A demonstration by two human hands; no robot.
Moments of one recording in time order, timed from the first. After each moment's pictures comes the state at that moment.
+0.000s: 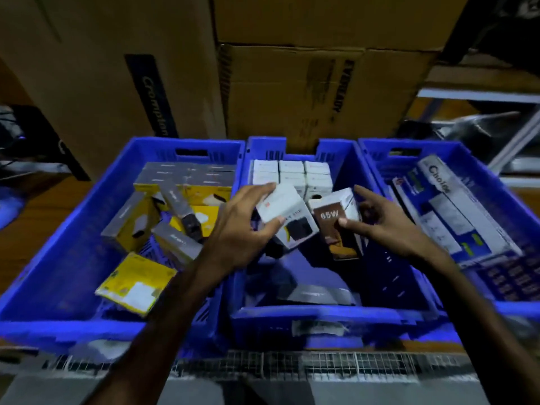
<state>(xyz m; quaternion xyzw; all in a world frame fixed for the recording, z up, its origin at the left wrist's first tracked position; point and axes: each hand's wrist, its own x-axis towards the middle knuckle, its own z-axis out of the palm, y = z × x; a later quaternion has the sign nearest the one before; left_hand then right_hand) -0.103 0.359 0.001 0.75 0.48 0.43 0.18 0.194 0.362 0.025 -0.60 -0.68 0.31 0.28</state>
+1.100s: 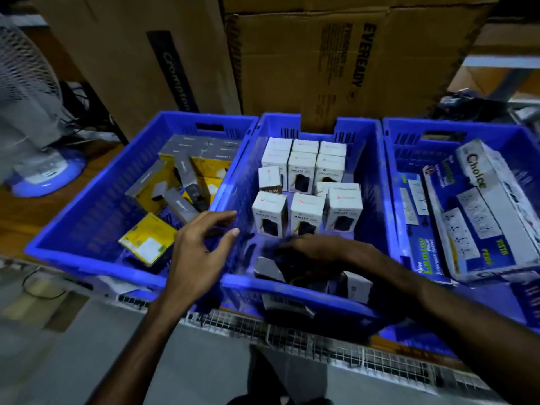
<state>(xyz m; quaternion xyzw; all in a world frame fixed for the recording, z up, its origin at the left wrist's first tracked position) -0.072 0.262 -0.016 0.62 0.62 0.46 0.12 0.156 0.379 -0.040 -0.29 -0.91 0.23 -0.17</state>
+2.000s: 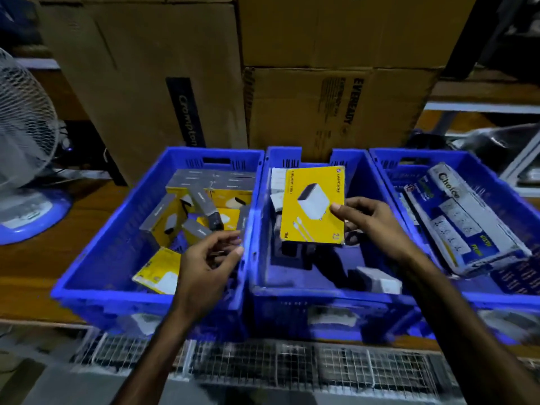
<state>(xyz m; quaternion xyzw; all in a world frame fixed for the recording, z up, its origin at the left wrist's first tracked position) -0.166 0.255 -0.023 0.57 0.52 0.54 0.33 0.145 0.323 0.040 -0.50 -0.56 0.50 0.44</state>
